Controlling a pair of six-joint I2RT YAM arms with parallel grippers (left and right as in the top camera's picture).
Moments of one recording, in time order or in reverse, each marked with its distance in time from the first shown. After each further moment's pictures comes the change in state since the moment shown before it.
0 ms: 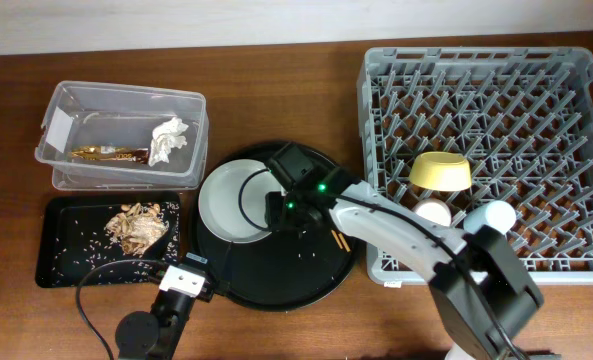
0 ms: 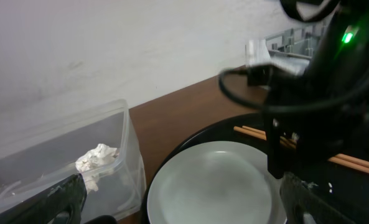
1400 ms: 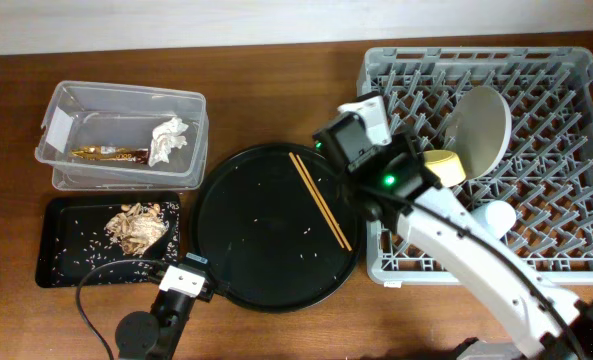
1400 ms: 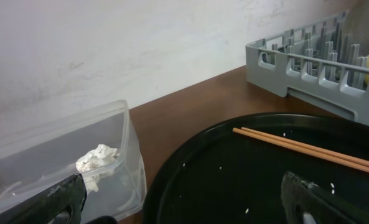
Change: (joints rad) left arm 0.000 -0.001 0.000 0.000 0.000 0.000; right arm -0.079 -0.329 0.080 -0.271 0.908 -0.526
